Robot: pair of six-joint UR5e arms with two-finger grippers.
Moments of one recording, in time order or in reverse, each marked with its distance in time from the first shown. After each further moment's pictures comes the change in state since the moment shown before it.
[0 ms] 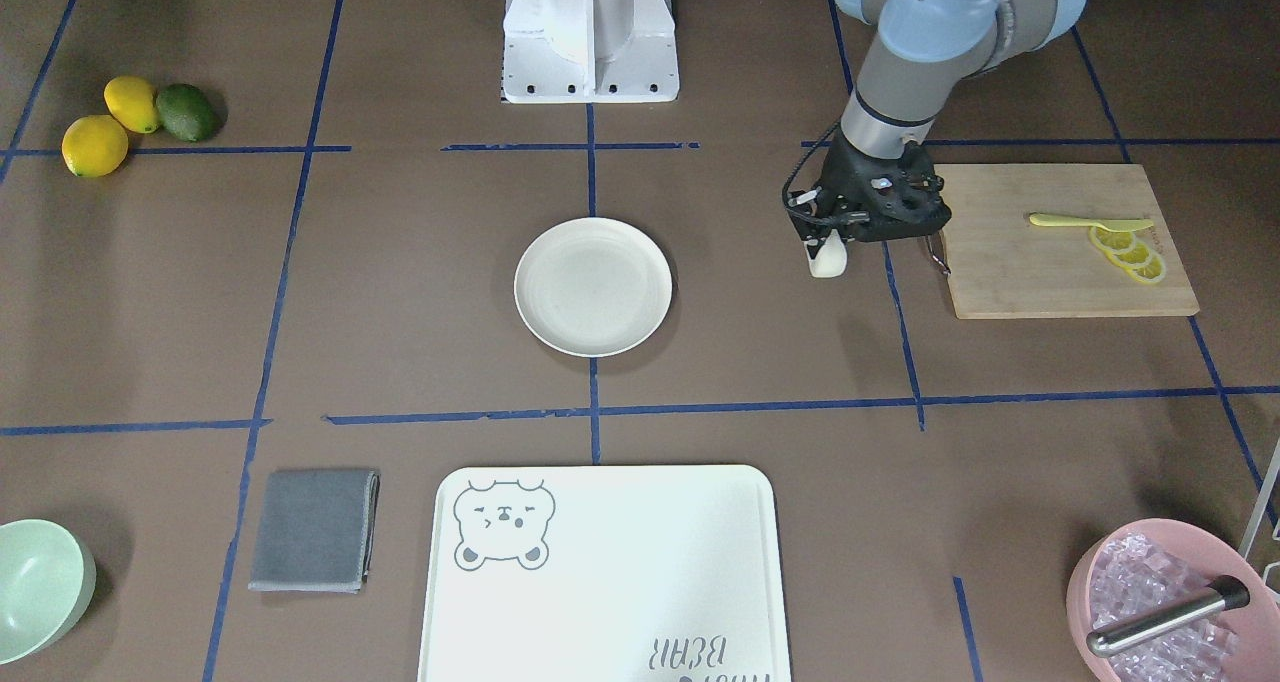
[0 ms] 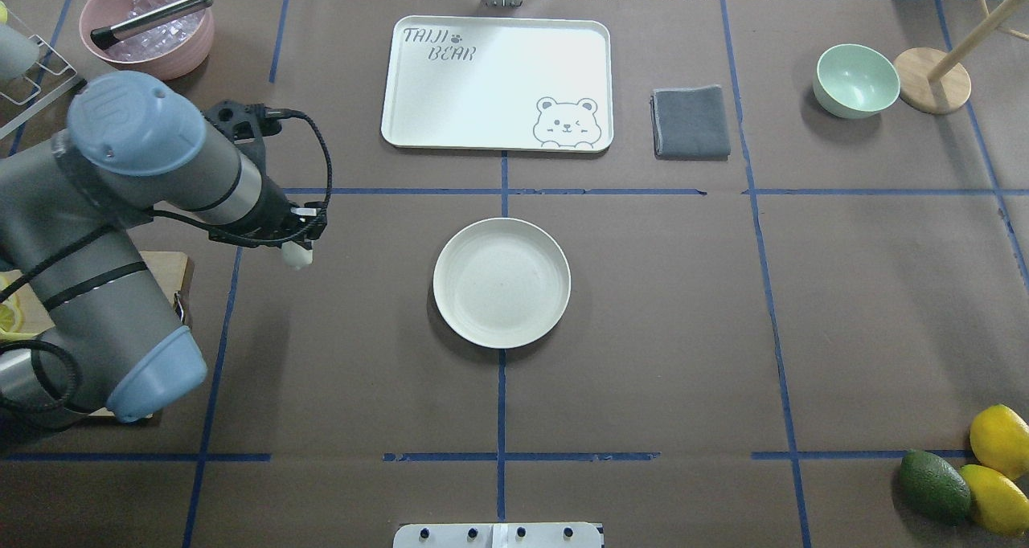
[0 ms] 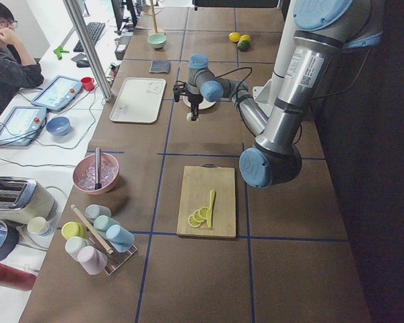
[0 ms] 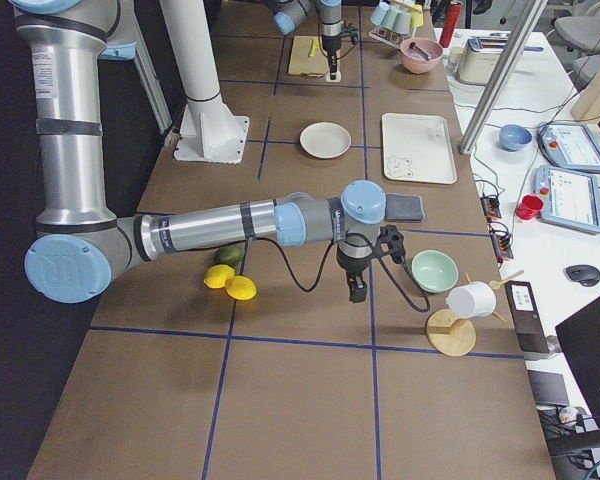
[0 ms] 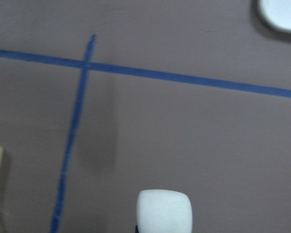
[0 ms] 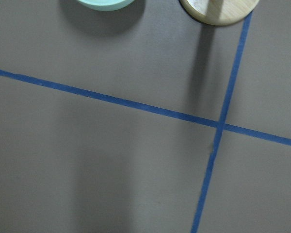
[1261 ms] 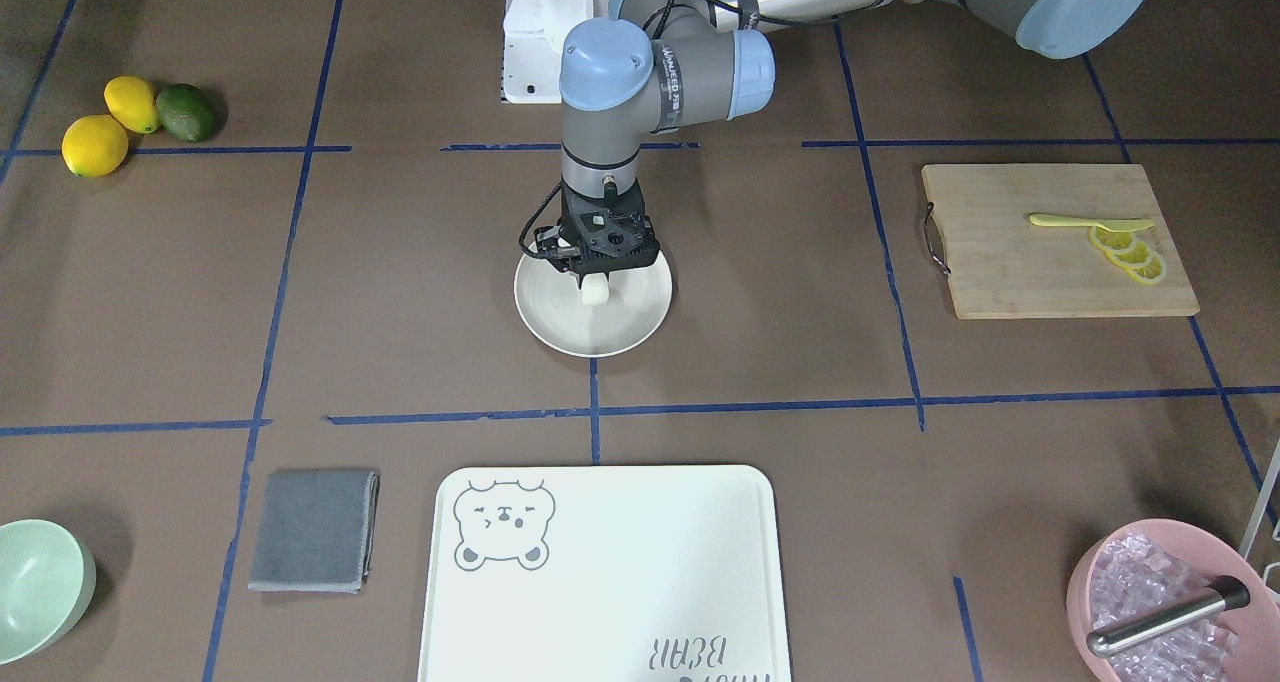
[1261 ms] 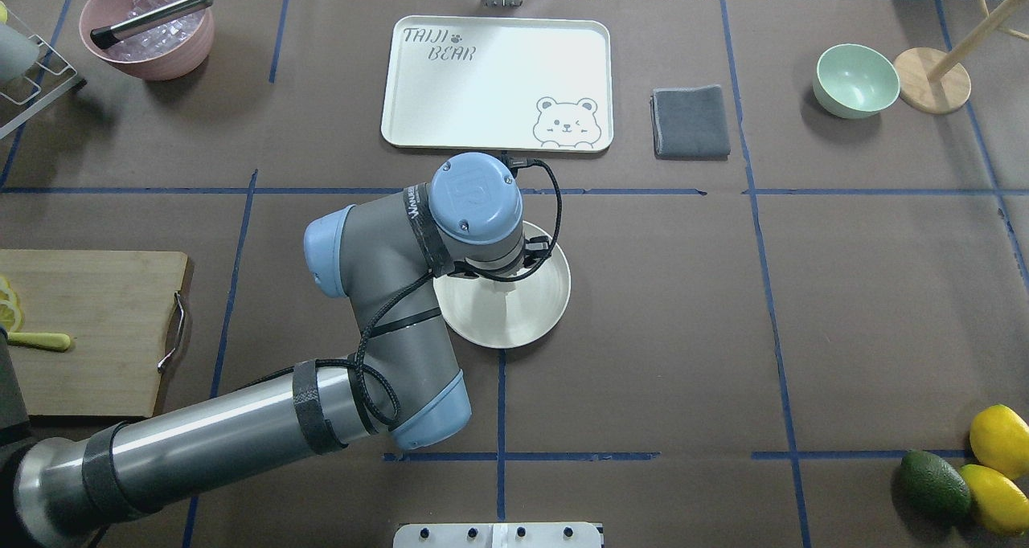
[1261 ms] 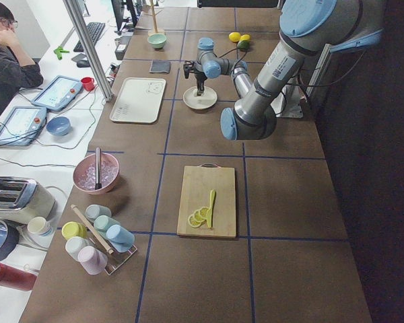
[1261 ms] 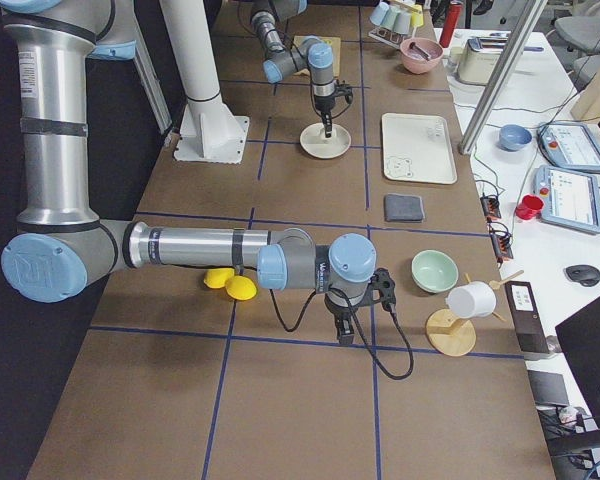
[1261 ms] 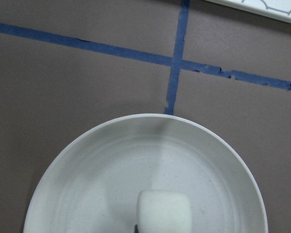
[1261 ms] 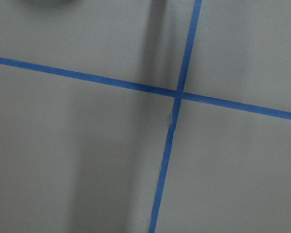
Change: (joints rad) left arm 0.219 -0.433 0.474 -0.147 0.185 -0.210; right arm 0.074 -0.035 -0.113 0.055 0.053 -0.077
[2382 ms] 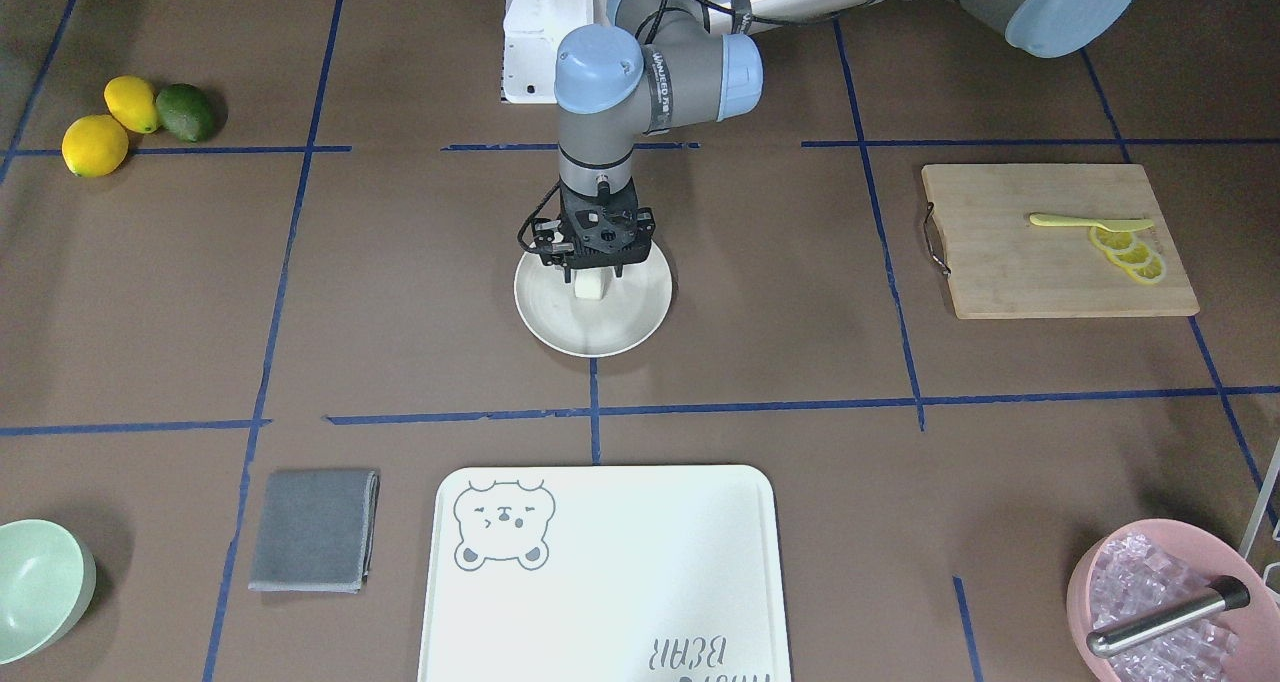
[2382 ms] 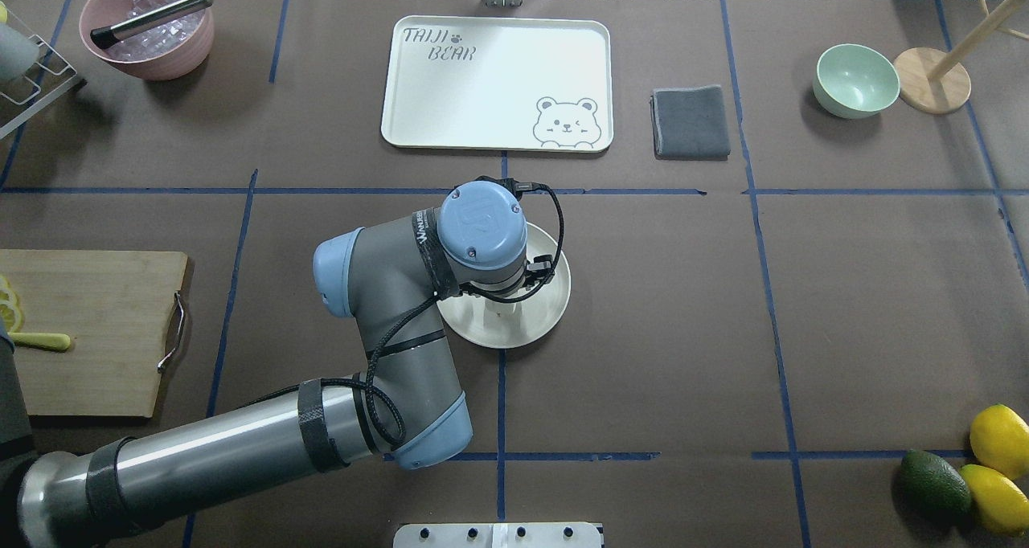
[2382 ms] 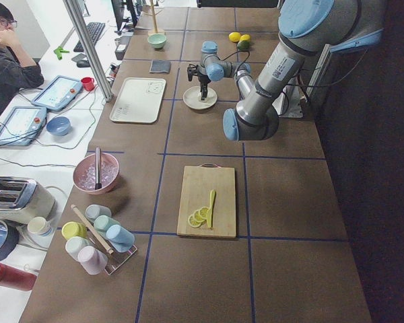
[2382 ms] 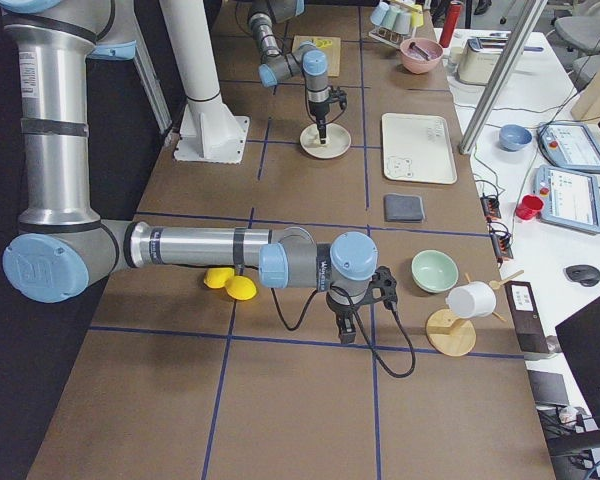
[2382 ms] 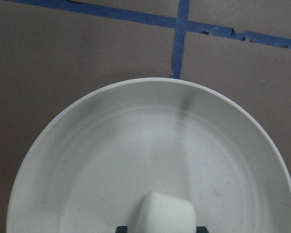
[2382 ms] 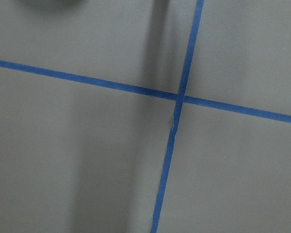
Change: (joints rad) left arm 0.027 0.009 0.009 0.000 0.020 0.034; right arm 0.000 0.006 0.001 -0.001 0.001 0.004
